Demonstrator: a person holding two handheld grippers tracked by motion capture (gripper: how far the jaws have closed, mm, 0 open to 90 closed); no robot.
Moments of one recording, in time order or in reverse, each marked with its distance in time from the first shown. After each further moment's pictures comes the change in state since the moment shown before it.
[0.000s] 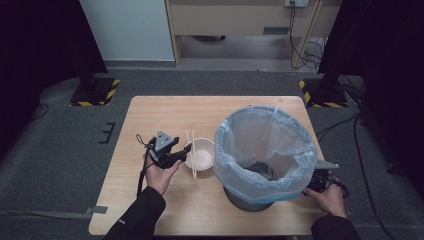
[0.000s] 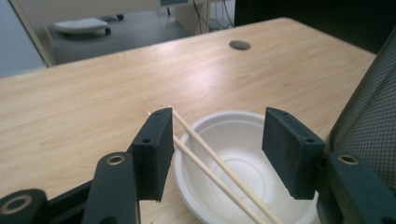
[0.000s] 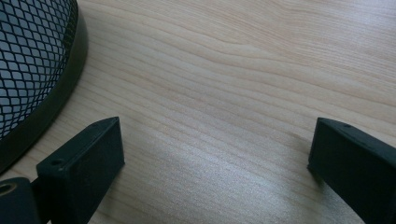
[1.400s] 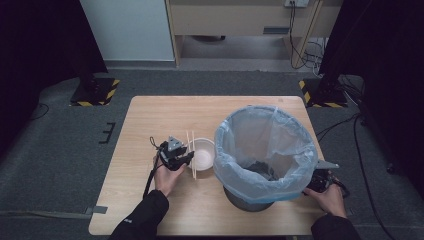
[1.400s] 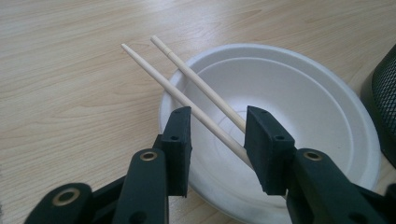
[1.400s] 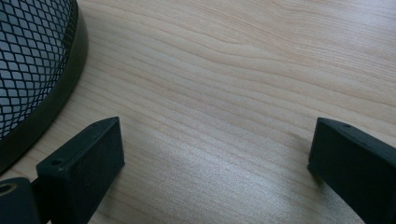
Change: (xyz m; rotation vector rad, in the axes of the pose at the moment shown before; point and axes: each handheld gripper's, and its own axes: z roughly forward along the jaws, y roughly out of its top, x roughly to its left) left arm 0.002 -0.027 0.040 0.166 -0.017 0.006; right arm 0.000 0.000 0.000 0.000 0.000 0.001
